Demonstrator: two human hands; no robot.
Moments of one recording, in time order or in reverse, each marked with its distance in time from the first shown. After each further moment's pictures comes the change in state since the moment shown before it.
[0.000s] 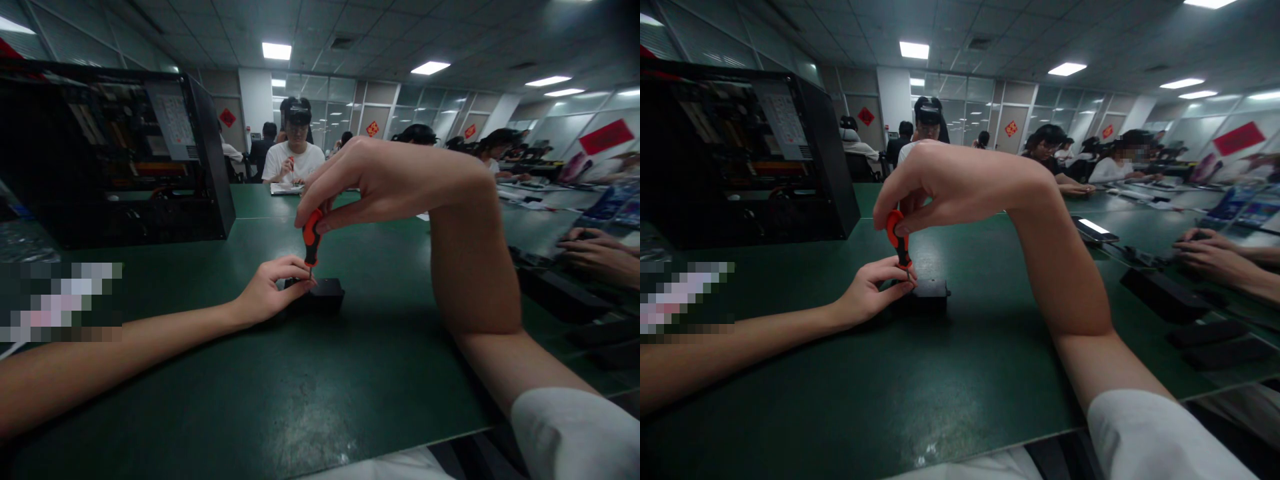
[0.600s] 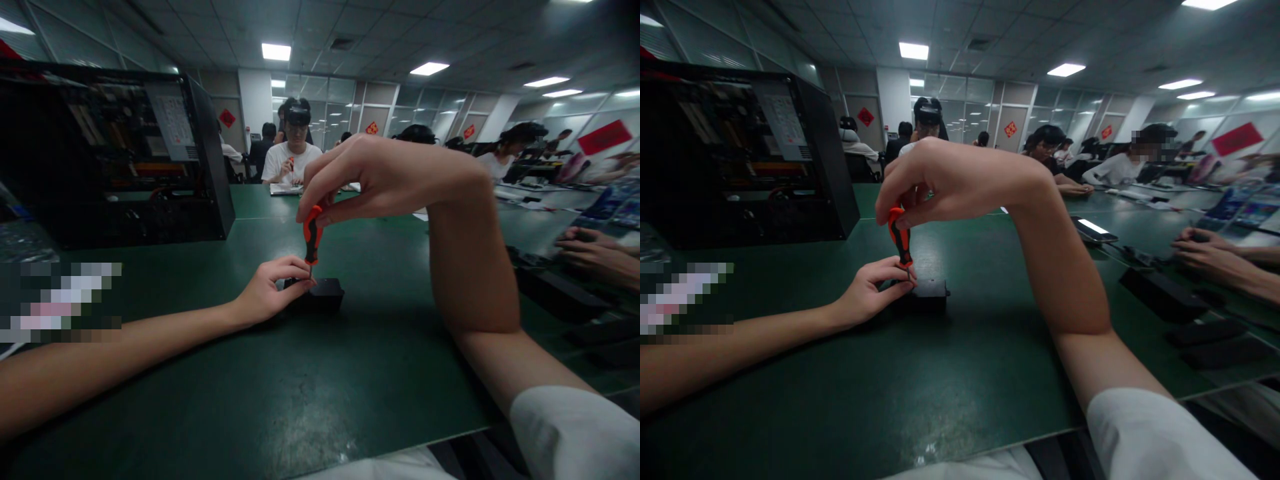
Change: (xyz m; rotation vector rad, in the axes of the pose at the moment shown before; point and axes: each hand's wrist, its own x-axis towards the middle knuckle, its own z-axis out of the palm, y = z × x) left_hand 0.000 0.000 0.000 0.014 -0.009 0.002; right_hand -0.002 0.005 -0.002 -0.027 0.054 -0.010
